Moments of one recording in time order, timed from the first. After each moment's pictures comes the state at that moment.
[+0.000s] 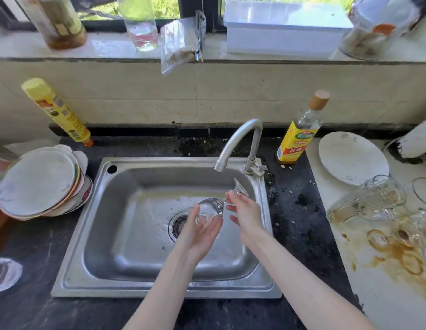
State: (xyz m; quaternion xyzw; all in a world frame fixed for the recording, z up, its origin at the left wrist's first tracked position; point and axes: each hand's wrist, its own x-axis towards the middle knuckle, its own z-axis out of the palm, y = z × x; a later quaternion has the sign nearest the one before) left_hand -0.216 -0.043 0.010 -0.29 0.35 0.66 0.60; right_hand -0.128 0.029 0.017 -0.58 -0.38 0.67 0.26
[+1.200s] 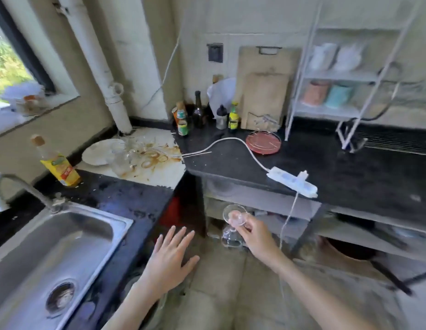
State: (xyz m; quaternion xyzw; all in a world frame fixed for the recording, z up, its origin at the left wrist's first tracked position) left_hand -0.066 -0.331 0.075 -0.95 -0.28 0.08 -0.08; right_hand 0.119 -0.471 0.079 -0.78 -0.34 0.25 0.47
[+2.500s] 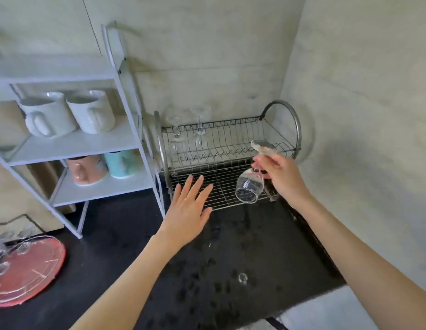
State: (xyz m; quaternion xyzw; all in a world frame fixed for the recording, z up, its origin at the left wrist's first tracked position) left_hand 0.730 -0.590 0.148 -0.99 0.09 -0.10 -0.10; right_hand 0.804 -0.800 0.214 -0.81 -0.13 -0.05 0.57
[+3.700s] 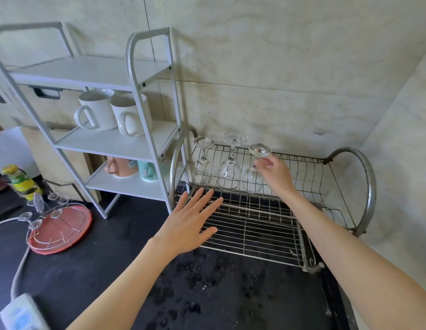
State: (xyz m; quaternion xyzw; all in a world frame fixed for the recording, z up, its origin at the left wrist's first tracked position) left_hand 0.822 -0.592 0.143 -1.00 -0.05 -0.02 0.00; right_hand 1.031 -0.727 0.179 -0.85 -0.26 0.07 0.46
